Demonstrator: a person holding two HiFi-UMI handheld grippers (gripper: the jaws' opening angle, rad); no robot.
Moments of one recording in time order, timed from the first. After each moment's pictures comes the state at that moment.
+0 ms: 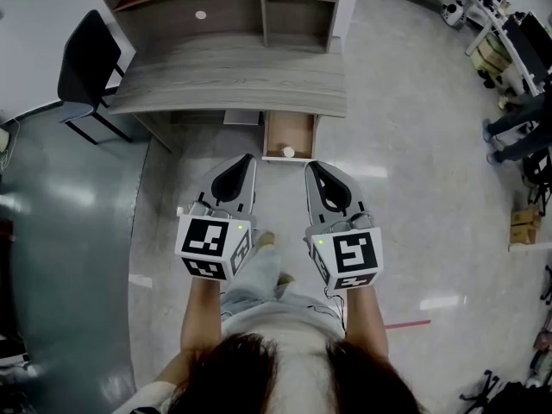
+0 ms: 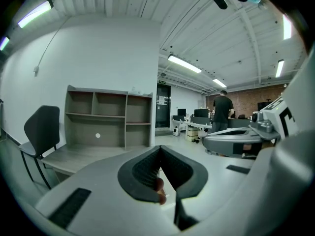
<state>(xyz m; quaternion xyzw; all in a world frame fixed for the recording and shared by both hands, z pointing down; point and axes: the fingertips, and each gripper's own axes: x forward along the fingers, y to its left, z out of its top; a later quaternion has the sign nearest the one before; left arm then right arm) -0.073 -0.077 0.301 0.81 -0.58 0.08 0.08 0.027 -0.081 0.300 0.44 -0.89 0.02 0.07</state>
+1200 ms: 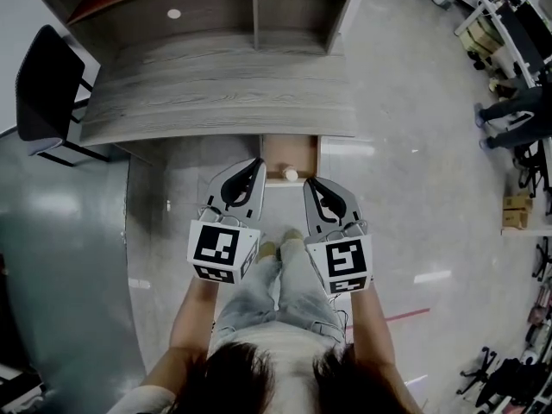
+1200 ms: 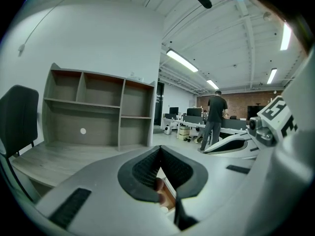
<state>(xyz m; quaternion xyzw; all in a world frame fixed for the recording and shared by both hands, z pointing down) -0.118 -0.225 0.367 0.85 -0.52 0.07 0.10 -0.034 -0.206 0.397 0.45 -0.87 0.04 0.20</state>
